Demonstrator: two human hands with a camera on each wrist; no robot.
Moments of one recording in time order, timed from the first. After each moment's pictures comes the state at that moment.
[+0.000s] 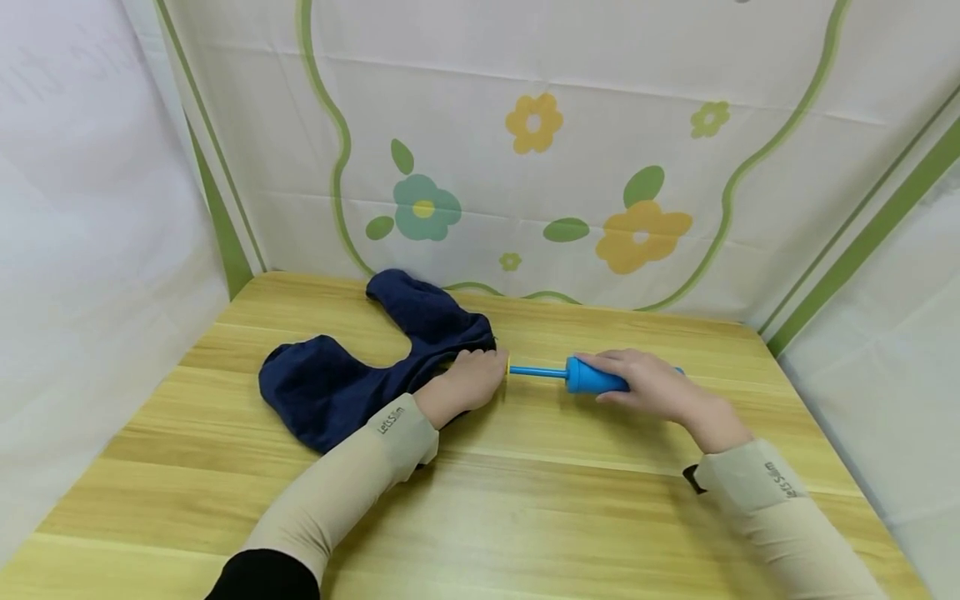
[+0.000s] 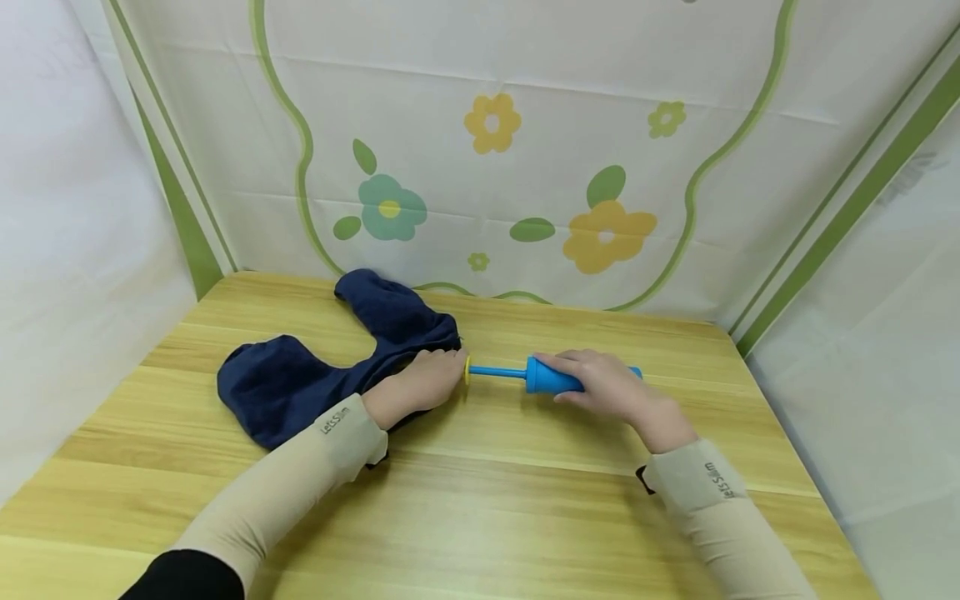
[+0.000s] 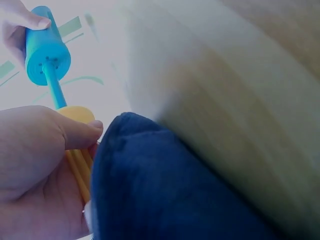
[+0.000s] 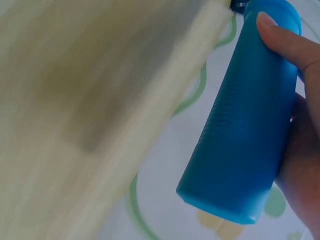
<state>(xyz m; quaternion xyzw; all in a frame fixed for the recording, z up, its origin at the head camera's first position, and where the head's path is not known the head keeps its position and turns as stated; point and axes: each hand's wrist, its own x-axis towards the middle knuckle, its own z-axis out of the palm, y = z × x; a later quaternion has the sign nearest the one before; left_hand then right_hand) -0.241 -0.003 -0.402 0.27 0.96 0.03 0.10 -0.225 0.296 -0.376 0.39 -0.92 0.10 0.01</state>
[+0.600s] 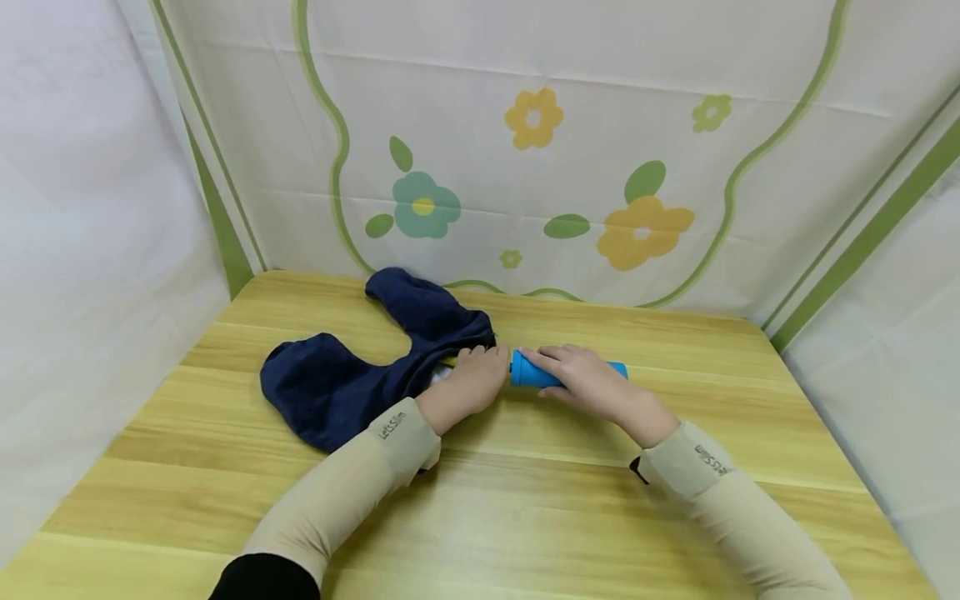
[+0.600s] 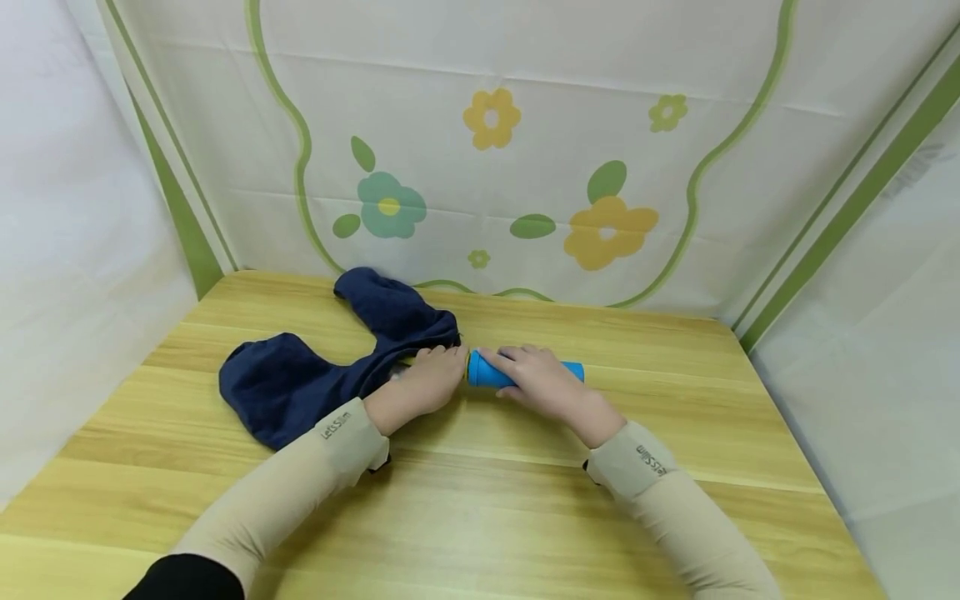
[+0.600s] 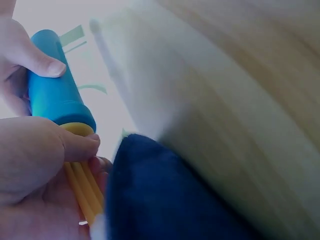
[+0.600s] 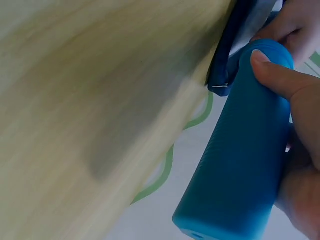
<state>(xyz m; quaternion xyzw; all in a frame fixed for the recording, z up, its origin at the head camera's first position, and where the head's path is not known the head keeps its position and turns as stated) -0.233 0.008 -0.403 0.23 0.97 -0.01 0.08 -0.225 0.217 -0.384 0.42 -0.90 0.08 0.04</state>
